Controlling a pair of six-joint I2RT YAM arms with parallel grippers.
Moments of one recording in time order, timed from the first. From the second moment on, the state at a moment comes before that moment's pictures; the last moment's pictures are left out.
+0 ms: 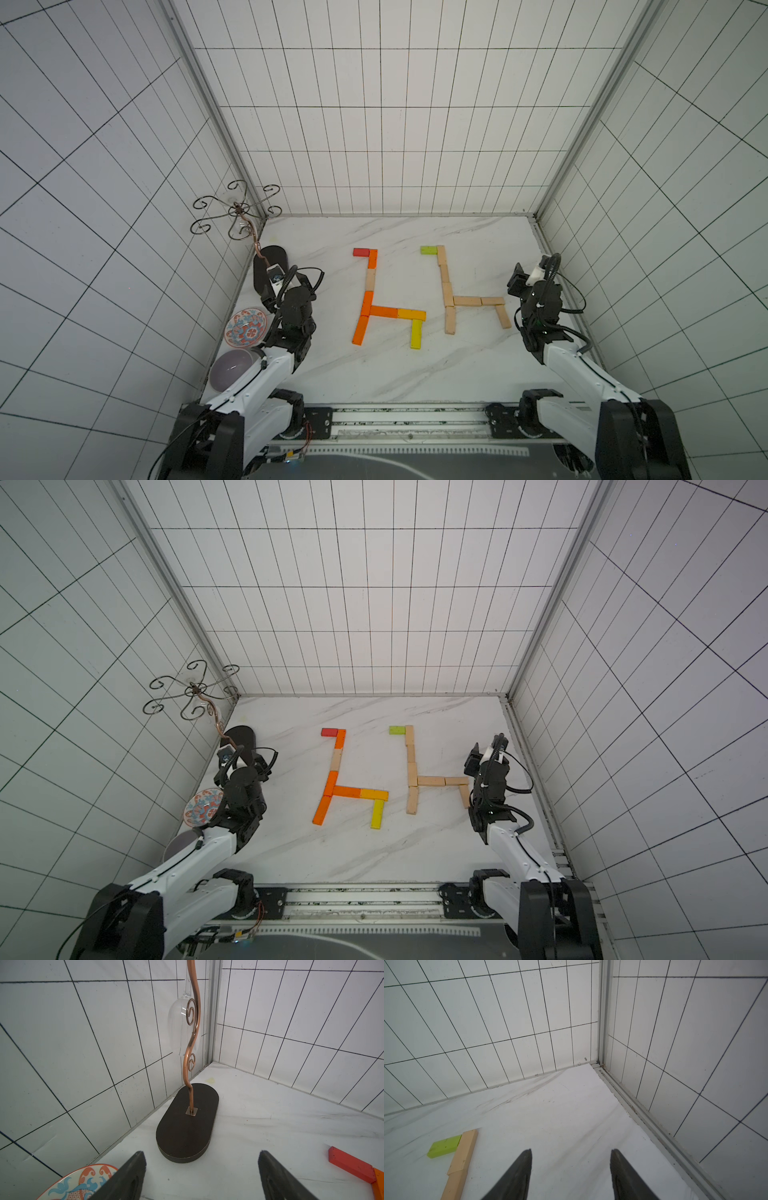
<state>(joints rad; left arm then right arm) -0.20 1.02 0.33 0.45 -0.75 -0.23 0.05 1.05 0.37 0.55 0.36 0.12</state>
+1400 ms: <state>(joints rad) -0.15 1.50 0.22 1.19 -0.49 -0.07 0.01 1.55 0.24 1.18 0.26 0.02</state>
